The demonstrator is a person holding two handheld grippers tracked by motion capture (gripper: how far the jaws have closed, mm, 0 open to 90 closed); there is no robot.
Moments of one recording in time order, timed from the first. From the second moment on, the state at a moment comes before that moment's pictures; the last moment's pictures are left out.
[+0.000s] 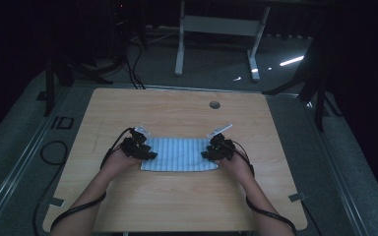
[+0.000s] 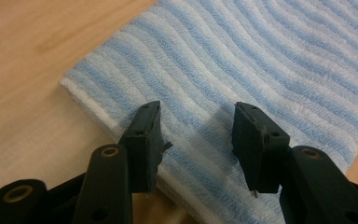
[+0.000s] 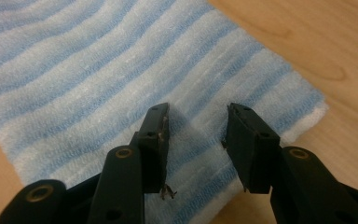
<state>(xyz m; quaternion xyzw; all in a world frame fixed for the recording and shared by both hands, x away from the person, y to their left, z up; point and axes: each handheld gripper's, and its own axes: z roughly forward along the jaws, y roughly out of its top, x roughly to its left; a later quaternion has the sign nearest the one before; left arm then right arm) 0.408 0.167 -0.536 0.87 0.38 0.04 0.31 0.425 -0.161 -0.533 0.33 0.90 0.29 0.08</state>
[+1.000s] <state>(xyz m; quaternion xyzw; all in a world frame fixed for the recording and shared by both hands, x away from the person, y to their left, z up) 0.374 0.163 -0.522 0.86 0.38 0.04 0.34 0.417 -0.179 -0.515 0.31 0.87 0.37 0.08</state>
